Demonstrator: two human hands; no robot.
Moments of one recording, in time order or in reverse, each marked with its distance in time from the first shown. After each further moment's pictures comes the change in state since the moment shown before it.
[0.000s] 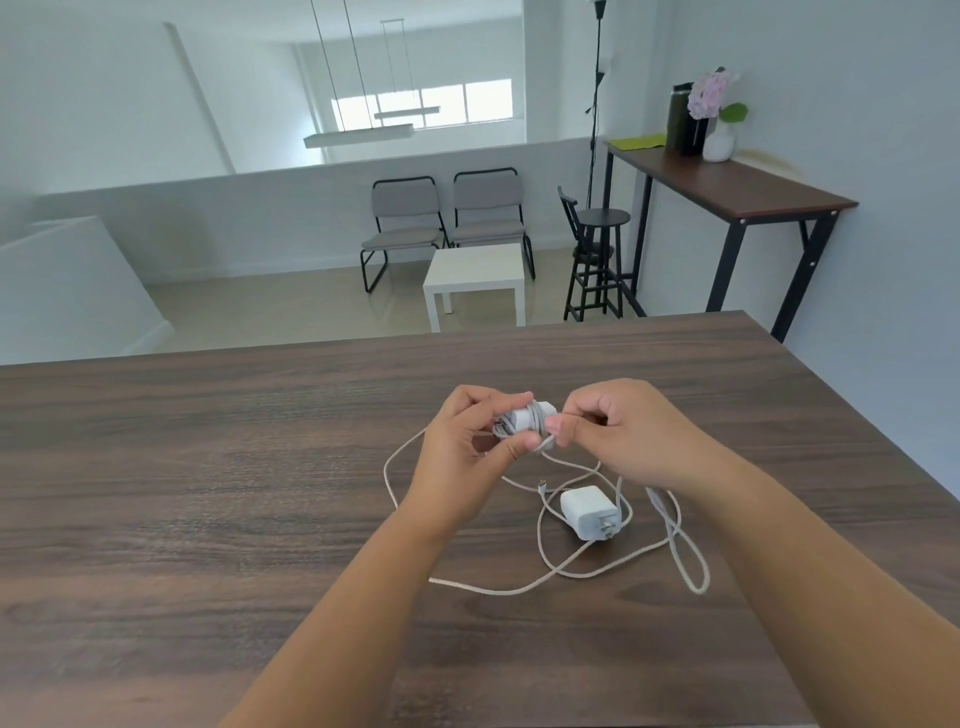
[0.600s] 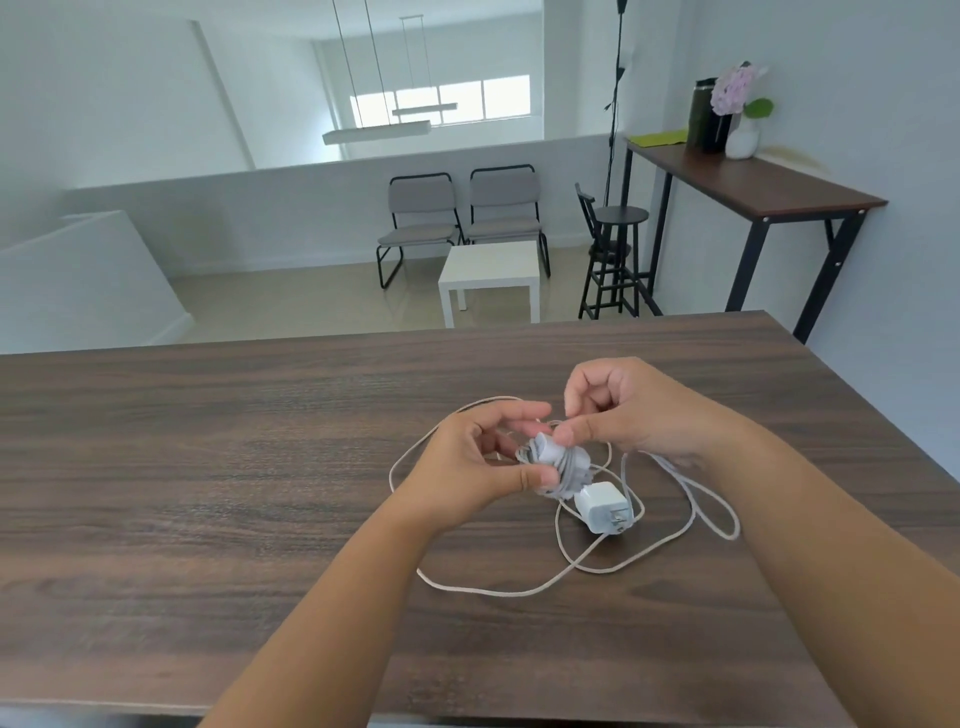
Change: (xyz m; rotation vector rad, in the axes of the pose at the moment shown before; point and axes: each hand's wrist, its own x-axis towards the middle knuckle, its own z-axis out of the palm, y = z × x) left_hand -0.009 0.021 -0.022 -0.212 -0.270 -0.238; right_hand 0.015 0.001 -0.007 0.484 -0.256 0.013
